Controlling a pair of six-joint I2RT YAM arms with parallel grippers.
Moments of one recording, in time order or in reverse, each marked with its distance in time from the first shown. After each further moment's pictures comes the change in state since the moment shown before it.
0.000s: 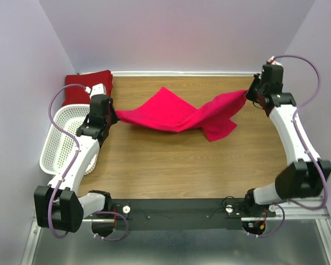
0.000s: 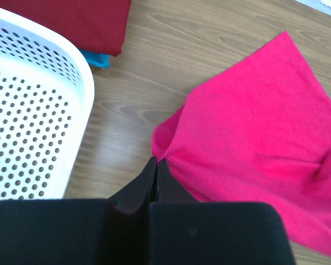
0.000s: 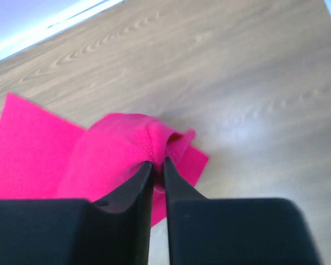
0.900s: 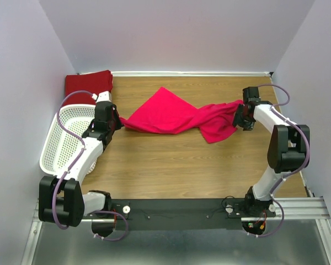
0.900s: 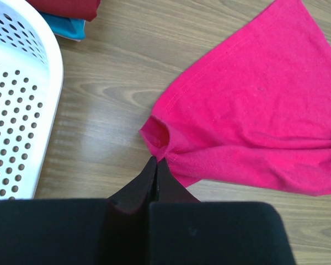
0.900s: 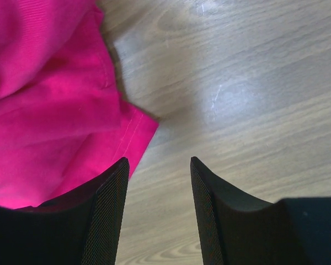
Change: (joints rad) left arm 0.000 0.054 -0.147 0.165 0.077 0.007; right arm -0.027 0.341 -0.170 -0.029 0.014 -0.015
